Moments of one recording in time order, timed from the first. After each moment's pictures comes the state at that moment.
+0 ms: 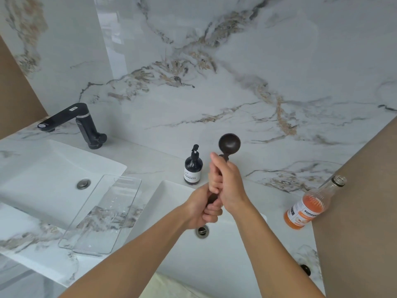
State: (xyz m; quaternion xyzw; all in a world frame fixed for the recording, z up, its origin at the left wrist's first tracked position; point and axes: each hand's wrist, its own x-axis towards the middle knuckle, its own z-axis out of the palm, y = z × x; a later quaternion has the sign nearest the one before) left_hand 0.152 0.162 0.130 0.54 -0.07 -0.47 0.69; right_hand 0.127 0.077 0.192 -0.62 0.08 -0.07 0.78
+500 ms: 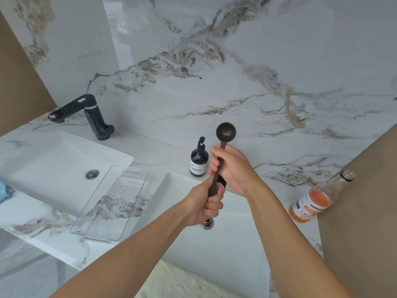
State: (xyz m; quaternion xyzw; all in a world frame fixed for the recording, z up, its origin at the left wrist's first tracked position) left_hand 0.144 0.180 0.125 0.48 -0.02 -0.47 0.74; right_hand 0.144 0.060 0.197 -0.62 0.05 0.04 0.78
